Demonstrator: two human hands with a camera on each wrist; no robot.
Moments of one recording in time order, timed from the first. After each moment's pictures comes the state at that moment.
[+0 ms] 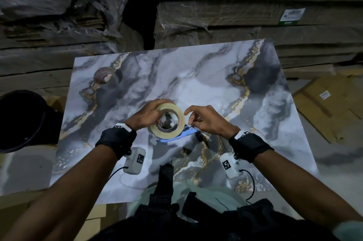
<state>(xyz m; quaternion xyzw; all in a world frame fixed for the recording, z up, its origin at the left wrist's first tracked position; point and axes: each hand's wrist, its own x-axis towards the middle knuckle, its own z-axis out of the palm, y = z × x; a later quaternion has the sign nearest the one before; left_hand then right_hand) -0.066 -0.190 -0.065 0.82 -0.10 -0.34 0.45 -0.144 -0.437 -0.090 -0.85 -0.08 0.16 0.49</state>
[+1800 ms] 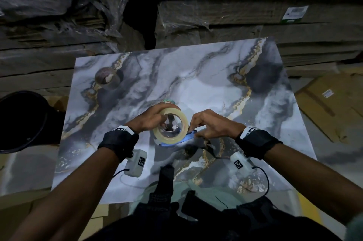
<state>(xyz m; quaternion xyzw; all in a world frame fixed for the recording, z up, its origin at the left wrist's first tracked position) -0.073 -0.188 -0.067 0.78 -0.19 -0.37 0.47 -0.146 -0.449 -0.084 -0.87 -0.21 0.24 0.39</state>
